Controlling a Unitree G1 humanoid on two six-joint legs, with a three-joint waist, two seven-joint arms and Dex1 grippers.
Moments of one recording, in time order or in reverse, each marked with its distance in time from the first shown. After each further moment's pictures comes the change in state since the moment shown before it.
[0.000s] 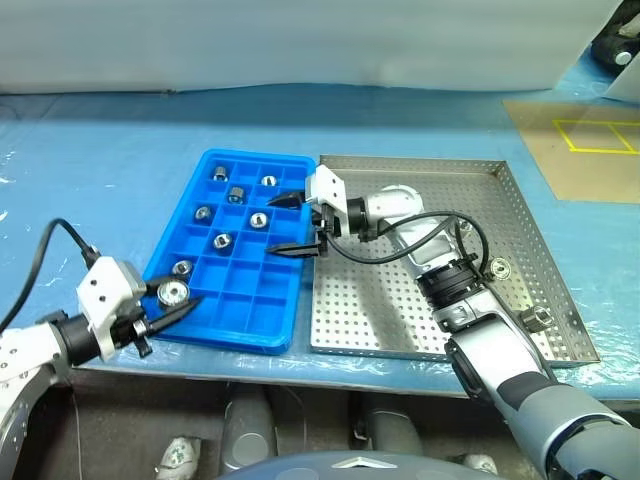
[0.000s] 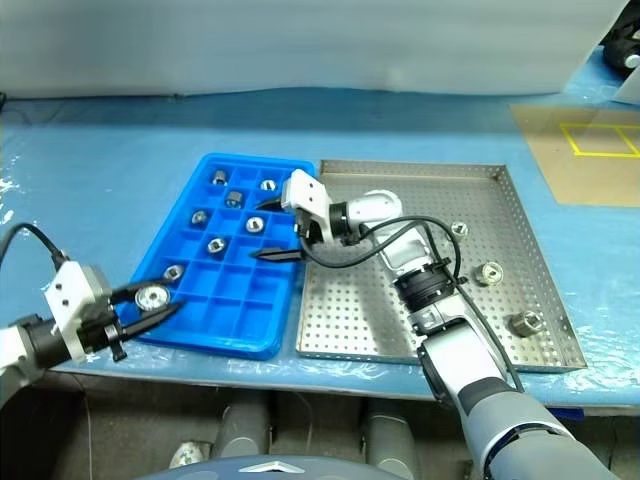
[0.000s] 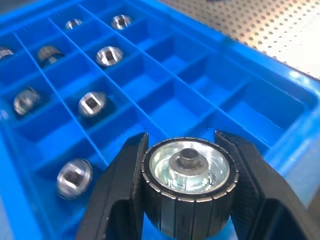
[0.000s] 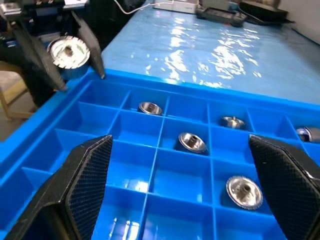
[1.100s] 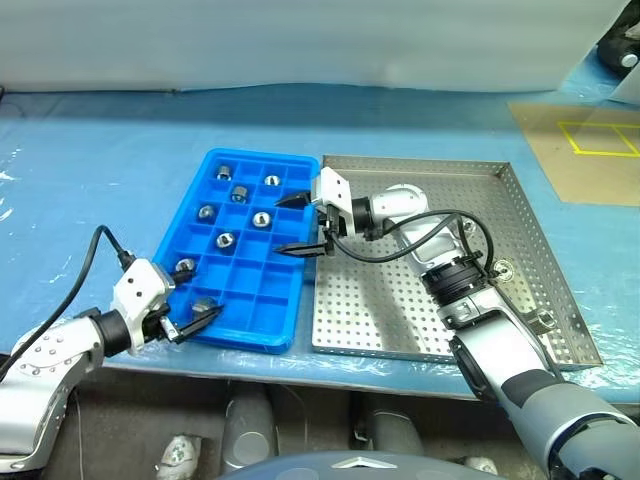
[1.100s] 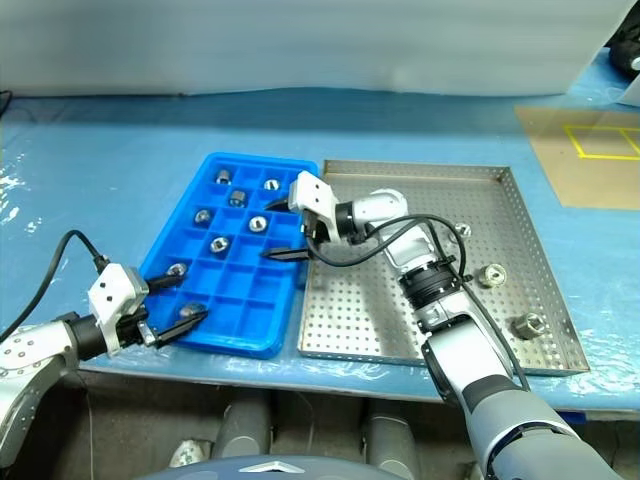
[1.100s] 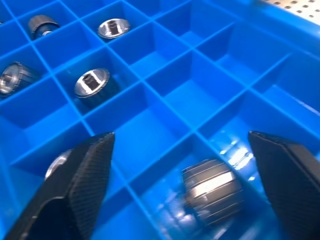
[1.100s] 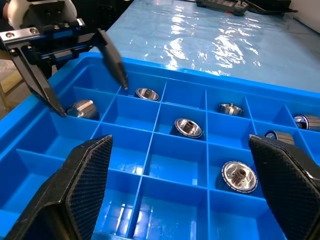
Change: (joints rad) left arm -0.206 -0.011 -0.194 0.196 0.143 -0.055 0.057; right arm -0.001 -0.042 0.000 0.008 -0.003 -0.005 -0.005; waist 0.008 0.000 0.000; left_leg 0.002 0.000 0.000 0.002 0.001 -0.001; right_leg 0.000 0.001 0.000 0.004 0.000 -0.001
